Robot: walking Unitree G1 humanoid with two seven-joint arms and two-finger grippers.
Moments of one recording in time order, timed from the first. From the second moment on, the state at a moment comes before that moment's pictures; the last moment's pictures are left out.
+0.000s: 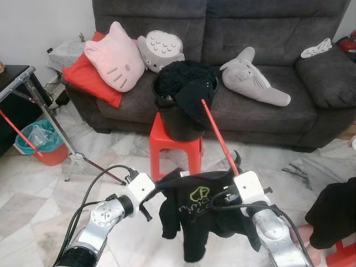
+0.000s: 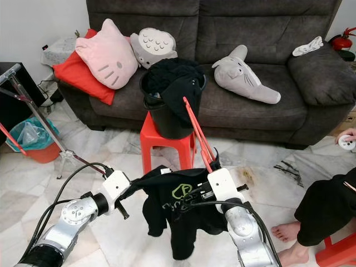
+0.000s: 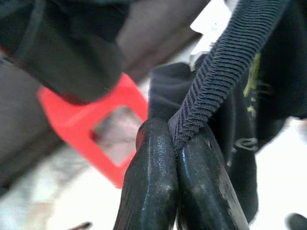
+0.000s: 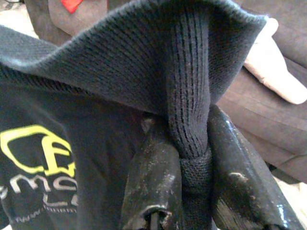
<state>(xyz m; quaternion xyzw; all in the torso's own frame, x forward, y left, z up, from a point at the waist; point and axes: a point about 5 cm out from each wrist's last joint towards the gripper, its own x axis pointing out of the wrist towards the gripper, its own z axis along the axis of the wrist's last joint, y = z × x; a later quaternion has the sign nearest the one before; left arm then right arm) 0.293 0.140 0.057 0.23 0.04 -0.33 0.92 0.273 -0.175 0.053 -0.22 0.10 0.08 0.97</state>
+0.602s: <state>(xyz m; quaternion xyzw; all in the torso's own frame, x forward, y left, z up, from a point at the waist) 0.316 0.144 0.073 0.23 0.01 -0.31 0.92 0.216 -0.179 0.054 -0.11 0.20 0.26 0.94</state>
